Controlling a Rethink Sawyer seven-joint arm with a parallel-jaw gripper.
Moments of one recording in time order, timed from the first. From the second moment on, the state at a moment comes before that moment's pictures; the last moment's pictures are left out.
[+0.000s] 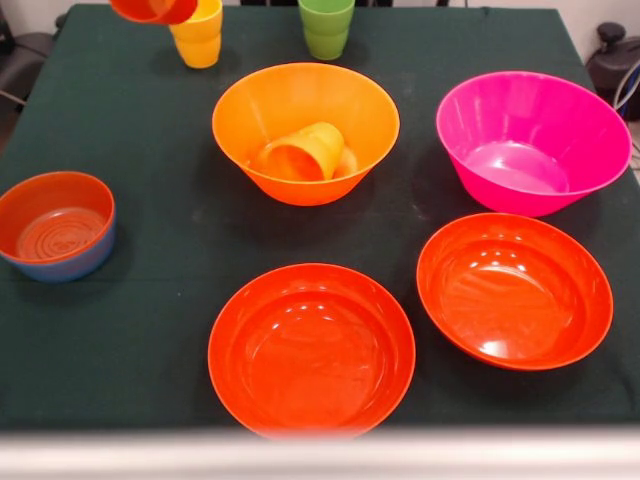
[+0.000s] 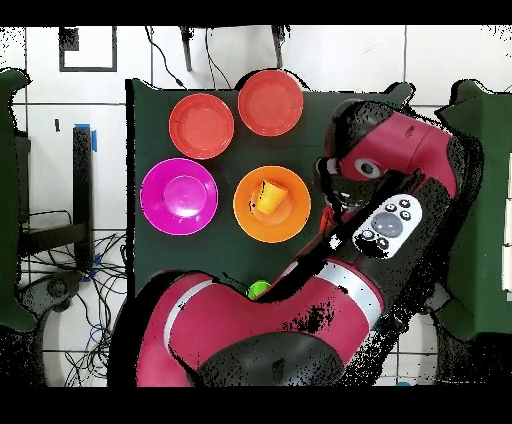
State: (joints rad) arm -0.16 -0.16 -0.77 0.97 0.28 1.59 2.68
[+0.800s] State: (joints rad) arm -0.19 -0.26 -0.68 1.14 0.16 1.47 2.68
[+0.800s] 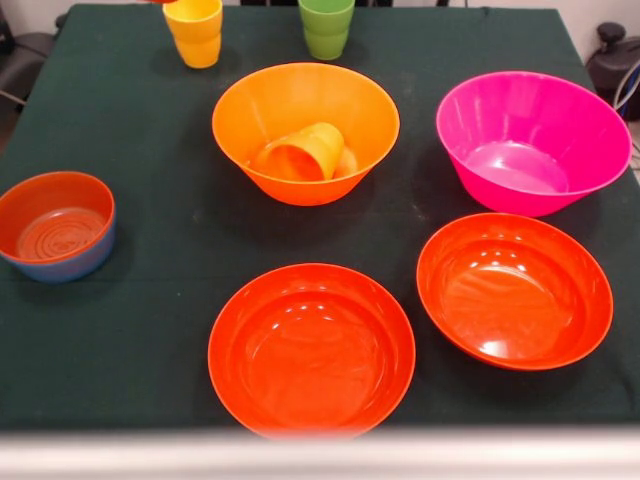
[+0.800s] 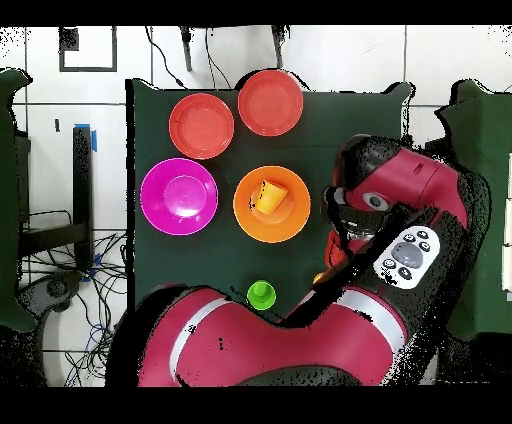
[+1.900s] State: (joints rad) arm -0.25 -0.32 -0.55 1.23 0.08 1.39 2.68
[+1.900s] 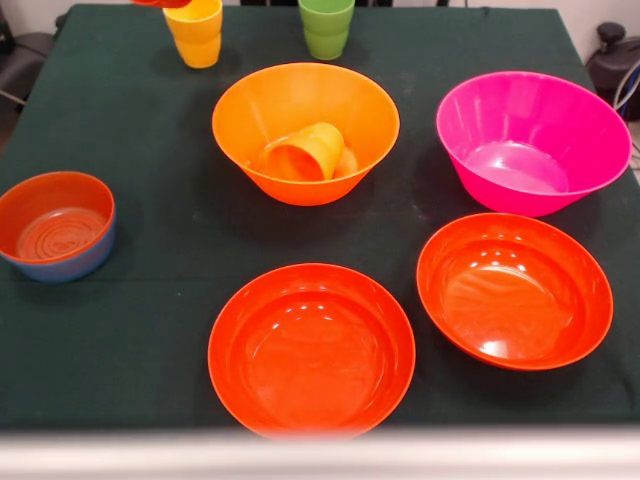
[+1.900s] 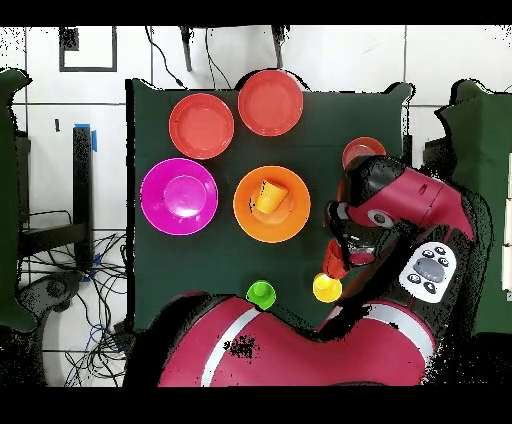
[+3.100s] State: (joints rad) arm -0.27 -0.35 -0.50 1.28 0.02 1.35 2.68
